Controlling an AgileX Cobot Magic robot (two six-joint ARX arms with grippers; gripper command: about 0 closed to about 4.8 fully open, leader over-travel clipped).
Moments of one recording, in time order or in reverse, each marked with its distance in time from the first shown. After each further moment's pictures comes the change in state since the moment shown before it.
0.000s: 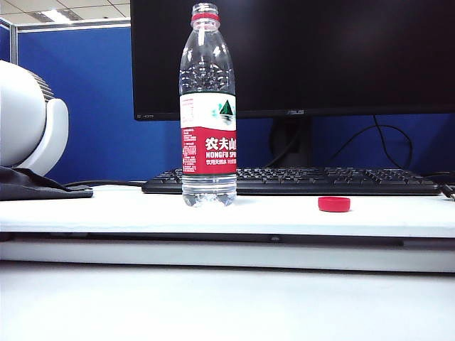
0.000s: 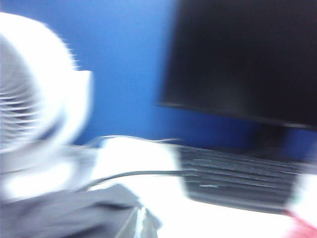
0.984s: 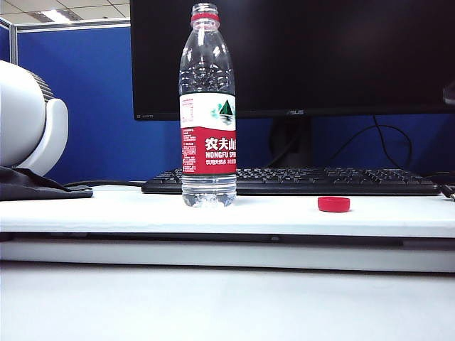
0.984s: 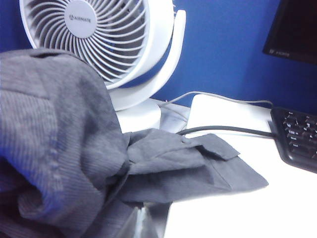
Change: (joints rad) left arm 0.114 0.000 -0.111 -0.058 -0.139 0.045; right arm 0.000 0.000 0.000 -0.391 0.000 0.000
